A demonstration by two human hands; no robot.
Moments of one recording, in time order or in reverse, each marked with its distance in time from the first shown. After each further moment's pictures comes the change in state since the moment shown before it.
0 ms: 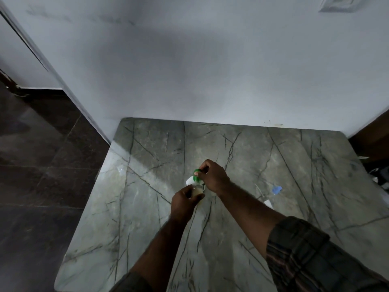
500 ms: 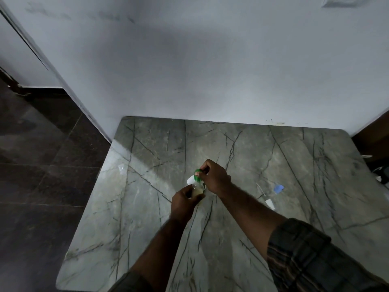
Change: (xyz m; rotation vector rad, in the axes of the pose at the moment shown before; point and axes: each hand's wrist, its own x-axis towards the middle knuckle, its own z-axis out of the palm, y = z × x) left_hand 0.002 -0.006 0.000 -0.011 -0.024 0.001; right_hand -0.002 0.004 0.004 -0.063 0.011 0.014
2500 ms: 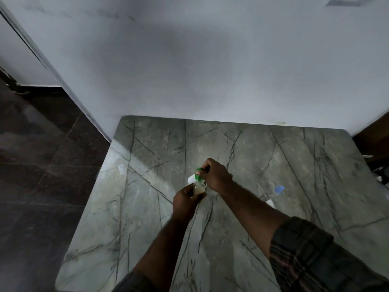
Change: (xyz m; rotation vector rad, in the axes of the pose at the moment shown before) left_hand 0.002 0.005 0.004 -0.075 0.004 -0.060; right_hand 0.011 0.000 -0.001 -0.030 -0.008 0.011
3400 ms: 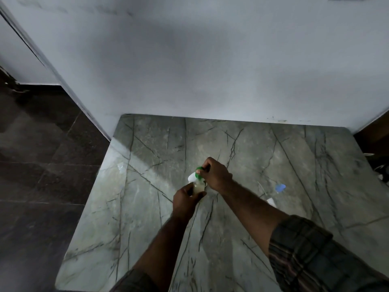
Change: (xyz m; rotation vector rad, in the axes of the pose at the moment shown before) left_hand 0.004 -0.004 0.000 0.003 0.001 0.000; right_hand 0.003 0.004 0.003 0.019 -0.010 -0.009
